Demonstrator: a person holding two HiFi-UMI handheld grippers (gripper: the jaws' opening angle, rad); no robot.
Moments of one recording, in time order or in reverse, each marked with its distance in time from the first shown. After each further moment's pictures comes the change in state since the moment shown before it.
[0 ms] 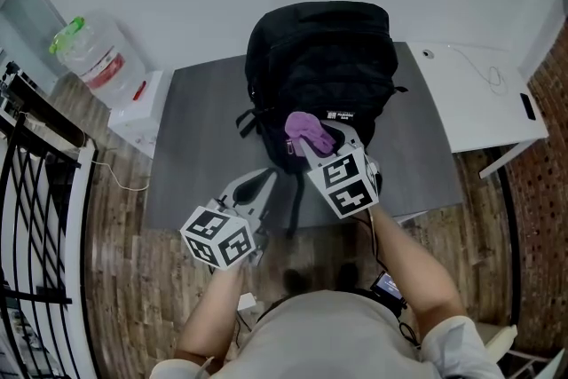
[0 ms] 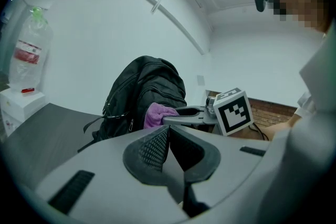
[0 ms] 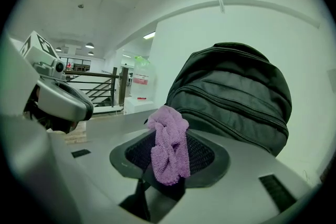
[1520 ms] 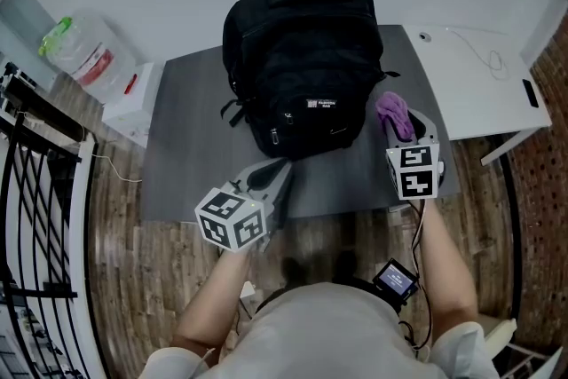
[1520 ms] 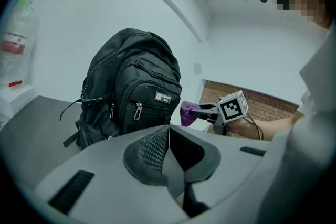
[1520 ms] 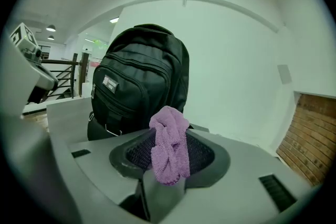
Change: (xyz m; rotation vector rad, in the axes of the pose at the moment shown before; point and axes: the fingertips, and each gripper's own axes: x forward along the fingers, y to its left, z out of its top) left arm 0.059 -0.028 -0.038 0.006 0.122 -0.045; right arm -0.094 -0.173 -0.121 0.097 0.126 -0.397
